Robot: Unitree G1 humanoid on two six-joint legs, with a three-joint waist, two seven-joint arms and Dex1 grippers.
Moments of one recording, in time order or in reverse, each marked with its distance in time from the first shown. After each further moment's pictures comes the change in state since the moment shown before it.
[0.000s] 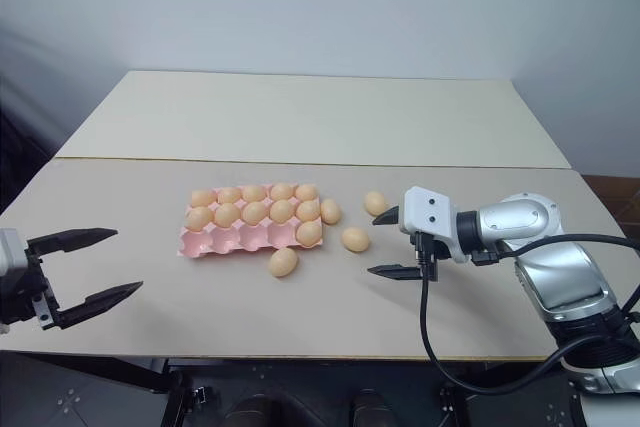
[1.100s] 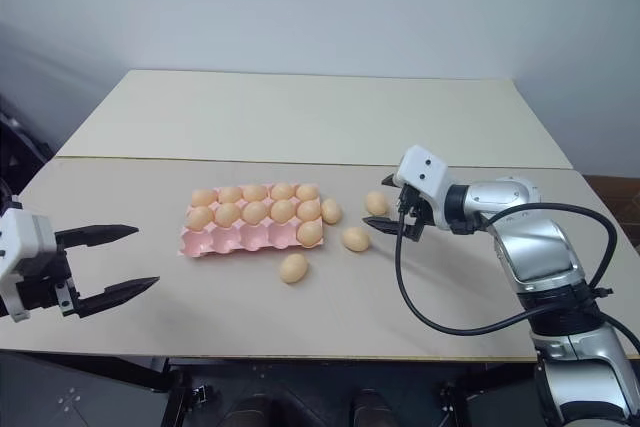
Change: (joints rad) left arm -0.102 0.052 -0.109 0.024 0.021 0.069 0.014; right arm -0.142 0.138 0.022 0.154 -0.087 0.115 -0.236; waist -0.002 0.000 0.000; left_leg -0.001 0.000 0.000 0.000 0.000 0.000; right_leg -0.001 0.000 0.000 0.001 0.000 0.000
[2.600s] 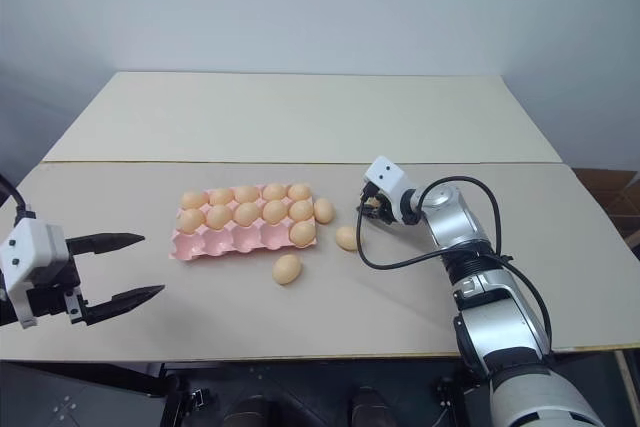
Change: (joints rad) left arm 0.027 -0.009 -0.029 -0.010 0.022 -0.020 0.008; right arm -0.291 0.315 0.093 0.815 -0.275 -0.256 -0.190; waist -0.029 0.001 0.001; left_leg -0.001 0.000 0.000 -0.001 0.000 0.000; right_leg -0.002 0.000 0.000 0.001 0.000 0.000
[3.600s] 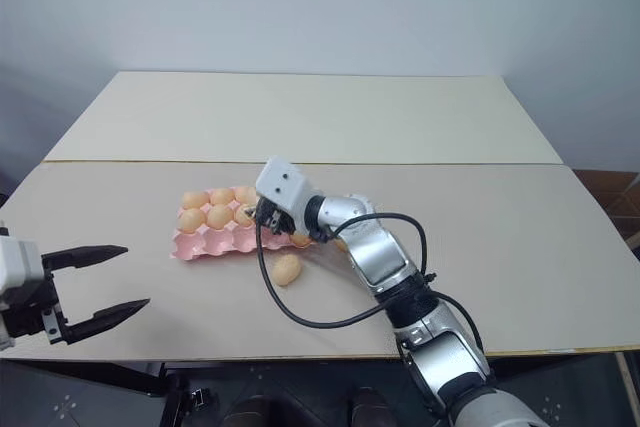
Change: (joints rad) left arm 0.125 -0.061 0.127 -0.087 -0.023 0.003 -0.019; right arm 0.153 0.283 0.176 -0.653 0.036 0.199 -0.111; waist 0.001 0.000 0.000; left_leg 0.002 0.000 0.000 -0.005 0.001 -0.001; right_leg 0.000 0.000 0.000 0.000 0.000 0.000
